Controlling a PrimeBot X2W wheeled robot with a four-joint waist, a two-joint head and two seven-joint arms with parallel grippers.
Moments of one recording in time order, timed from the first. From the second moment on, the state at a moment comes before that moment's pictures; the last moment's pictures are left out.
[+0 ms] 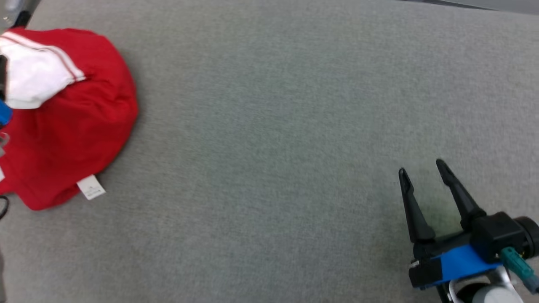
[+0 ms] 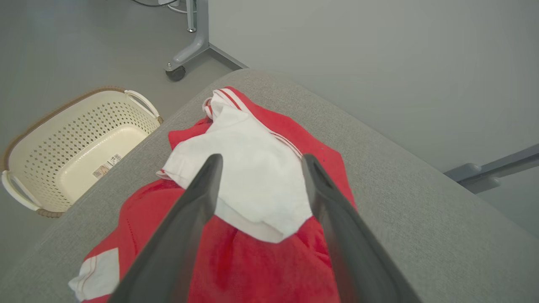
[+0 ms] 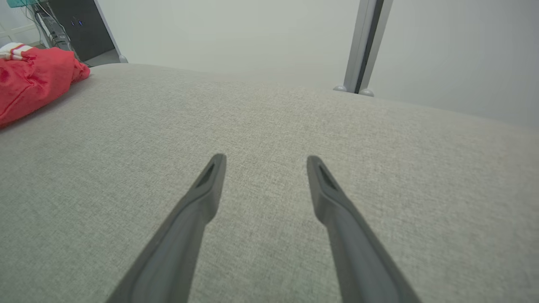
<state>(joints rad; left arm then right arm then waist) -0.72 0.37 0.18 0.41 -0.57 0.03 0.60 -0.03 -0.05 0.02 -0.14 -0.02 0.13 -0.05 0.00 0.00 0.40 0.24</state>
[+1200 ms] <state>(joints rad) -0.83 0.50 0.10 0.38 -0.56 -0.05 0.74 -0.02 -0.05 0.04 -0.13 0.04 0.13 -0.07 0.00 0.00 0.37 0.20</state>
